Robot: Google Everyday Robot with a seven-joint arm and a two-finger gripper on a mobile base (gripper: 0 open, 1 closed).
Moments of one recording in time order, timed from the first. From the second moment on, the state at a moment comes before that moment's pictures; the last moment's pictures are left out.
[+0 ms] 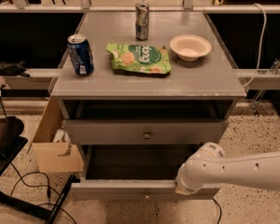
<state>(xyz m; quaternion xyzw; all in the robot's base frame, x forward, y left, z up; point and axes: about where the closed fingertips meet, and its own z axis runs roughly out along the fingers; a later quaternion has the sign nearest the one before) 0.454 -0.163 0.433 -0.63 0.77 0.01 0.09</state>
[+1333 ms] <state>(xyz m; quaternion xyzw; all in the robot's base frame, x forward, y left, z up) 0.454 -0.163 0.433 -0.63 0.77 0.01 0.09</state>
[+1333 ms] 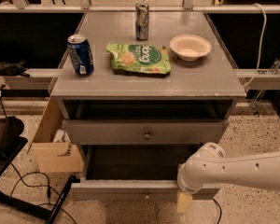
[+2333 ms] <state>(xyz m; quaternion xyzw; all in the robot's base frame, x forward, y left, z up) 0.420 -0.162 0.393 -0.64 0.76 0.04 0.04</state>
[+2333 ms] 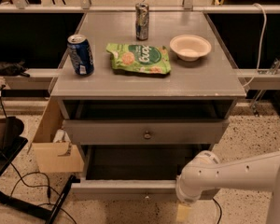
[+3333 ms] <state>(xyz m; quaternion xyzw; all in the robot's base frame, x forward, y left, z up) 0.387 -0.167 0.403 -0.64 0.76 0.06 0.02</state>
